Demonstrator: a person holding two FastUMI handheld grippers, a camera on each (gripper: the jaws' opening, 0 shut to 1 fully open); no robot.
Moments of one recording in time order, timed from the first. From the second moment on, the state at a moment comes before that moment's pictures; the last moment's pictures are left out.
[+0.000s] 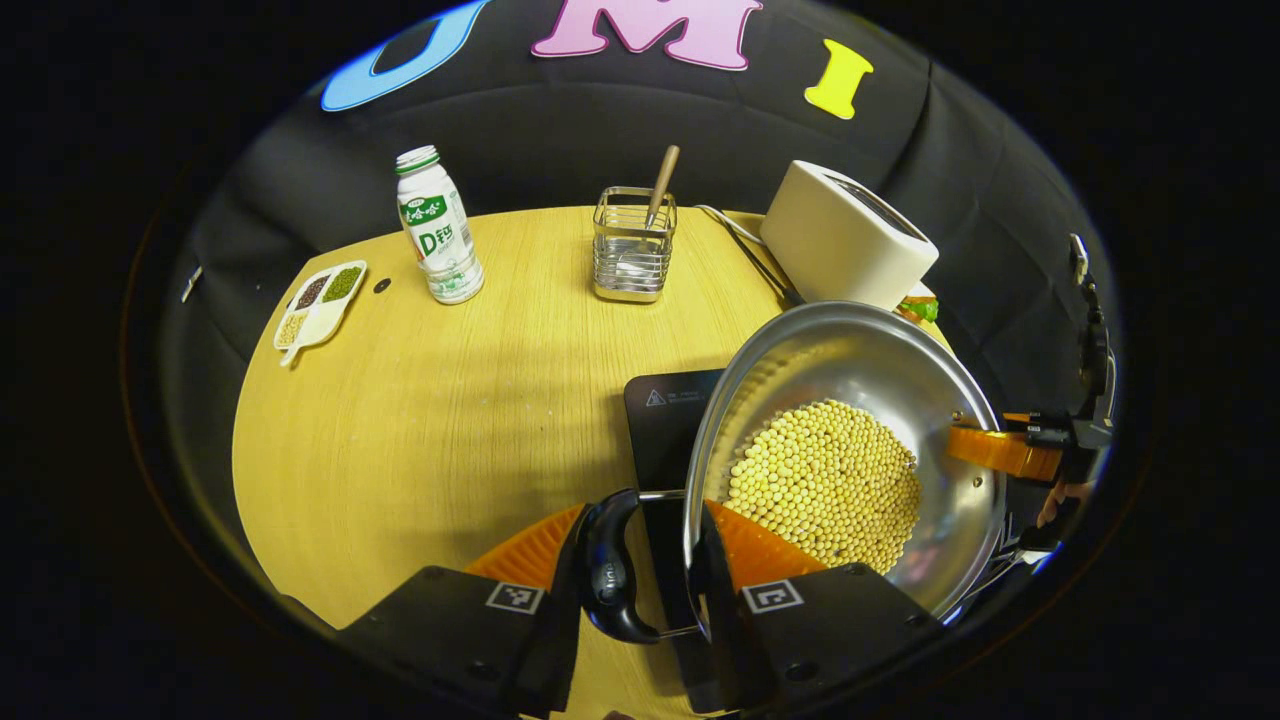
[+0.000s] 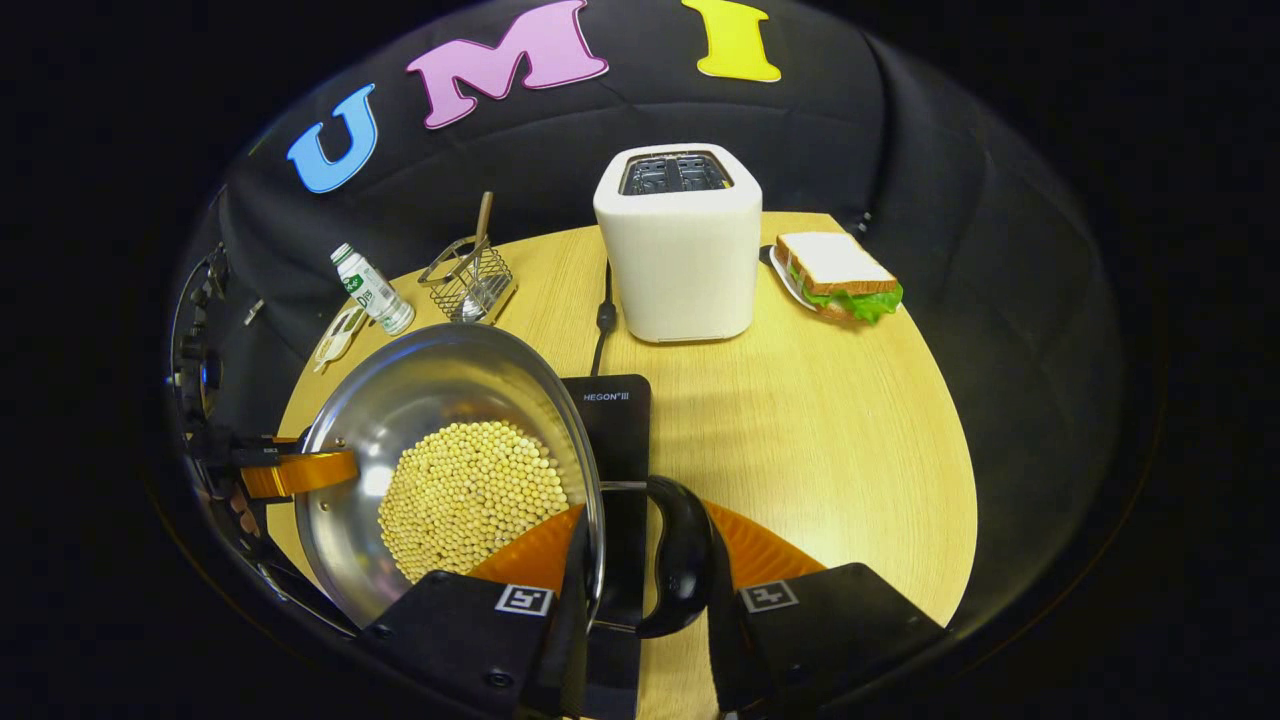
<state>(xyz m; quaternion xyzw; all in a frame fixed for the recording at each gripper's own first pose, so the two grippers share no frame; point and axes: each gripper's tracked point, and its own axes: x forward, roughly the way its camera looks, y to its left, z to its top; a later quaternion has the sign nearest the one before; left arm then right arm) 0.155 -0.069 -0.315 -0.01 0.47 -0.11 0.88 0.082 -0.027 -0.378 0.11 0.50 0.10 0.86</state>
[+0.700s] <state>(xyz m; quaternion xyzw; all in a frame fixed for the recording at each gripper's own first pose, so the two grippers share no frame) 0.152 -0.065 -0.310 0.01 0.45 -0.09 0.89 0.085 -0.023 -0.368 0.12 0.48 0.08 0.87</state>
